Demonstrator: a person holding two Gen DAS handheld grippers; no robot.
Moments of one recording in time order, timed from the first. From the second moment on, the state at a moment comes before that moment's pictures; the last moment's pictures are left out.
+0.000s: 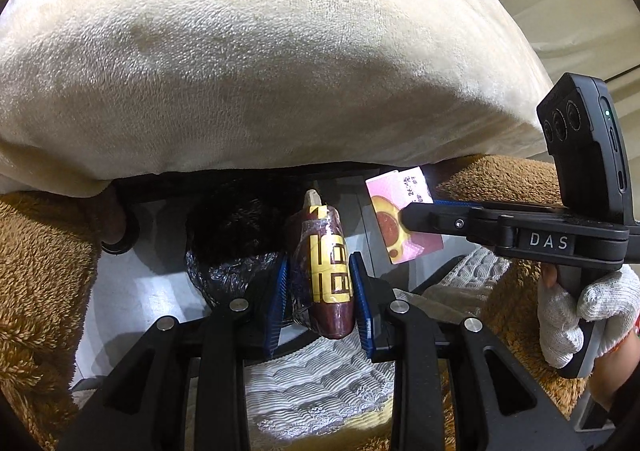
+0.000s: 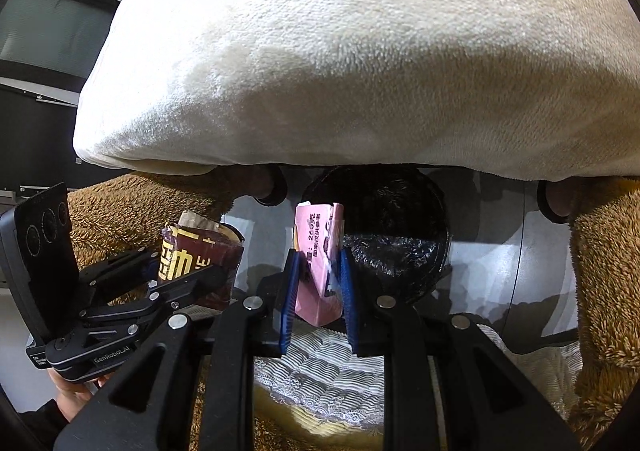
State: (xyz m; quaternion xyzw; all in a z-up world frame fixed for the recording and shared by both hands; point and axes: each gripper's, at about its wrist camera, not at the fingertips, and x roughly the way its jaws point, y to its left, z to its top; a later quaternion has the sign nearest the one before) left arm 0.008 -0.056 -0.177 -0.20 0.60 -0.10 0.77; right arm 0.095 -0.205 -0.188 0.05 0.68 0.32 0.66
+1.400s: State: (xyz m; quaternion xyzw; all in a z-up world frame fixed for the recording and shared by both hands) left arm -0.007 -0.016 -0.075 -0.16 0.41 -0.09 0.89; right arm 0.092 -0.242 -0.081 0.09 0.48 0.43 0.76
